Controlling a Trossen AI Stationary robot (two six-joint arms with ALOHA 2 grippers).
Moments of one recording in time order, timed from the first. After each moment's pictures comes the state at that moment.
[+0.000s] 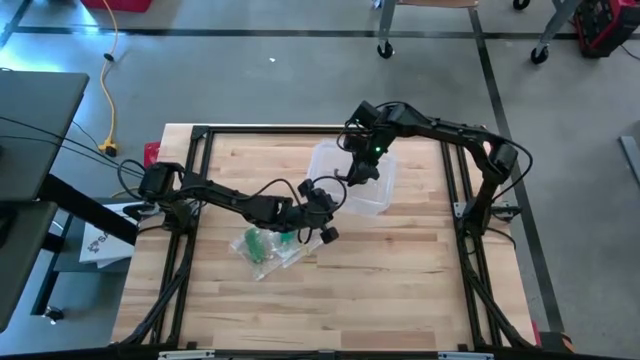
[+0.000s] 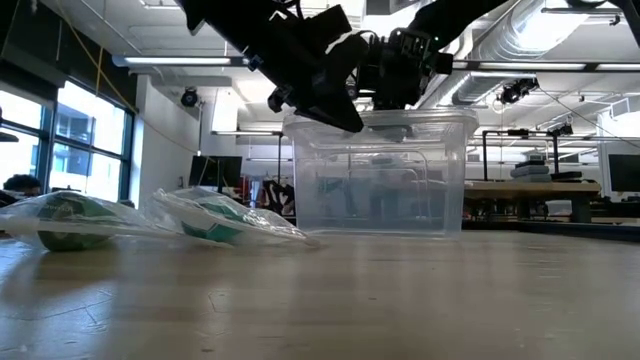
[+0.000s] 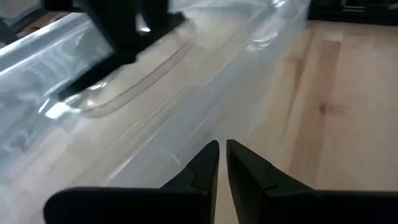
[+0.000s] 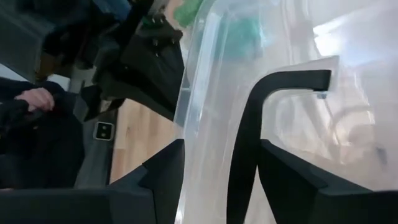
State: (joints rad) left arm -0.13 1.79 1.14 0.02 -0.60 -0.21; right arm -0.54 1.79 1.47 -0.93 -0.87 -0.24
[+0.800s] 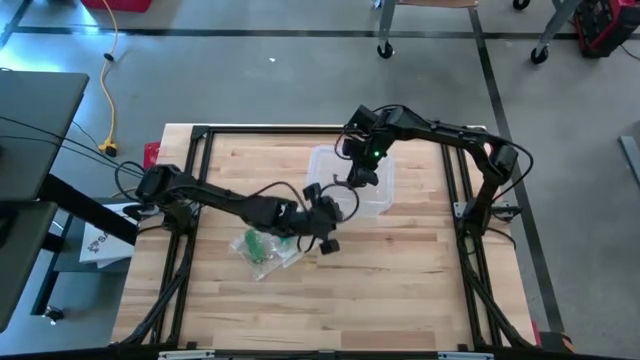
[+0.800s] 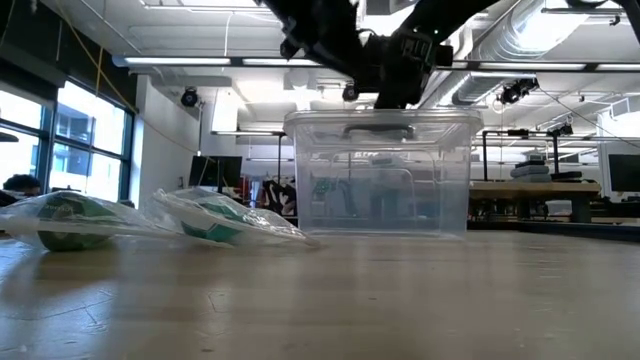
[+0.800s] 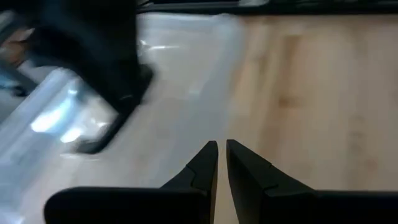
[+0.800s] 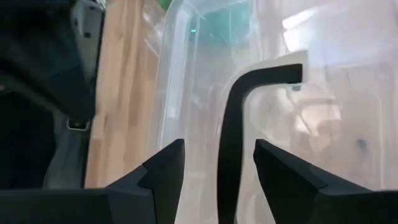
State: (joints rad) left arm -0.20 1.78 1.41 -0.34 -0.56 -0.17; right arm -0.50 1.79 1.47 -0.95 -0.73 -0.27
